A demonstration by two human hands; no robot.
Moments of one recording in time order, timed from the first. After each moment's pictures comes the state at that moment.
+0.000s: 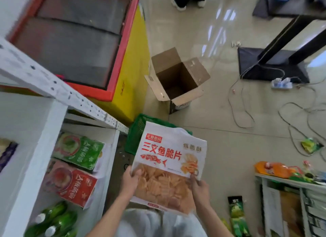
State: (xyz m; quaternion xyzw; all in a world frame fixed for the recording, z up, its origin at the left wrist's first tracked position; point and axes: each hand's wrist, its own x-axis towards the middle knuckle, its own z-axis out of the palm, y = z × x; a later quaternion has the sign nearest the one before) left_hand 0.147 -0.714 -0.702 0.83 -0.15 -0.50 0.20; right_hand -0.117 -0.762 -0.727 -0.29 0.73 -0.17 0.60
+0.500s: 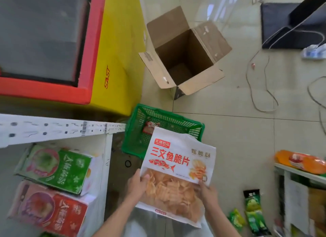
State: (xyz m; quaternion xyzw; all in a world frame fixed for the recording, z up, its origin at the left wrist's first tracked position) left_hand 0.195 -0.755 -0.872 0.81 -0.21 -0.54 0.01; right_hand -0.085 -0.789 -0.892 -0.14 0.80 -0.07 0.58
